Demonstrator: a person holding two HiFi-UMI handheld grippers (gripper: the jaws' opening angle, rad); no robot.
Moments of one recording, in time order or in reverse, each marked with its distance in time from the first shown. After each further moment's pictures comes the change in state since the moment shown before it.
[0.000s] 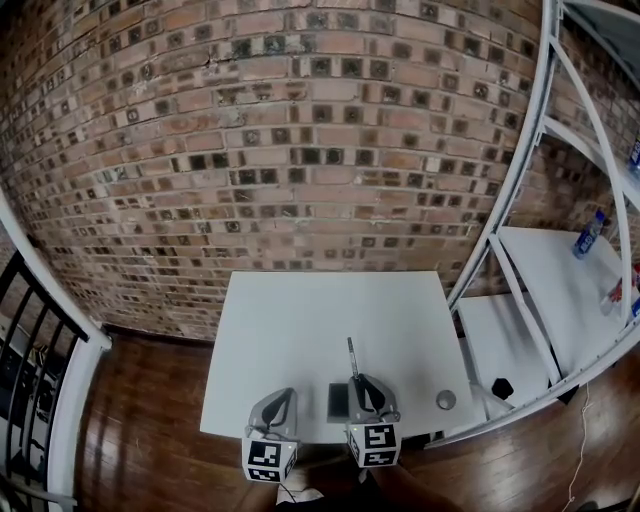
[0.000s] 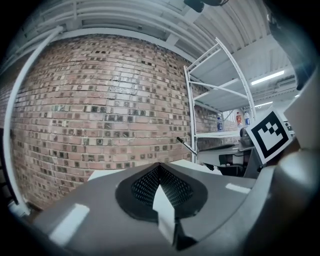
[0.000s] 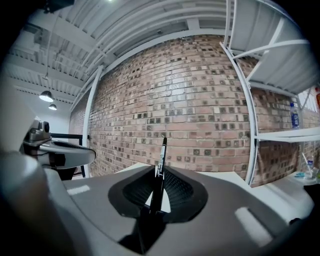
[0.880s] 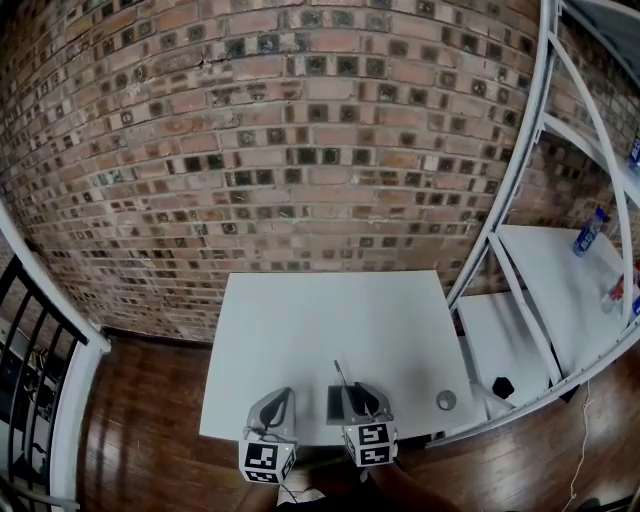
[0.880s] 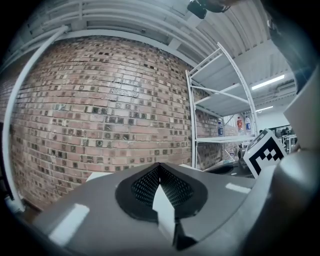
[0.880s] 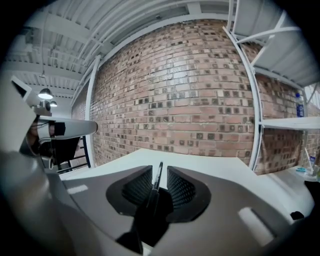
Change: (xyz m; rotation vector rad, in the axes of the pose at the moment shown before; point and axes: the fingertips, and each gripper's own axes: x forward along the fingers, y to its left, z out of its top) left arm 0.005 0.004 0.008 -0.028 -0.048 0.003; right arm 0.013 0.005 -0.052 0.006 0.159 0.041
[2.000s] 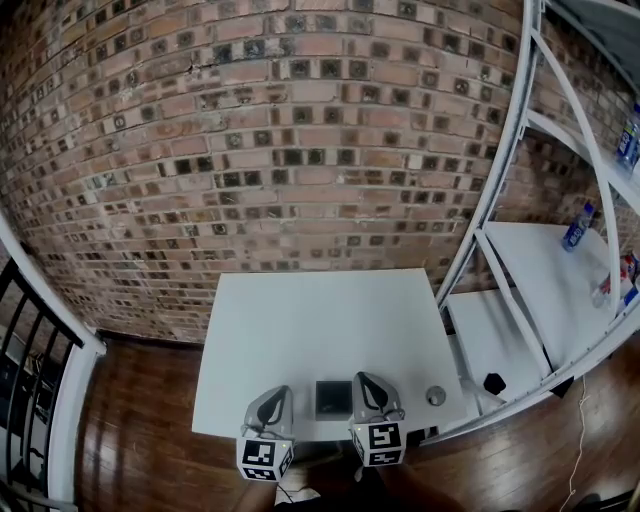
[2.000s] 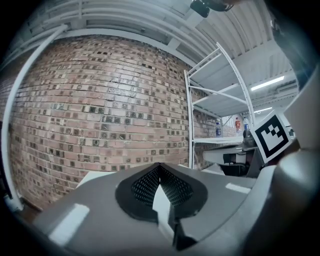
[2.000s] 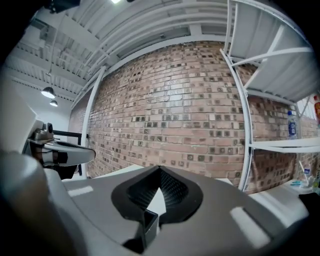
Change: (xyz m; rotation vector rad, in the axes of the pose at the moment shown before) left arm -0.001 -0.022 0.005 -0.008 0.003 -0.012; right arm -0.047 -0.033 0.059 -0.050 -0.199 -0.061
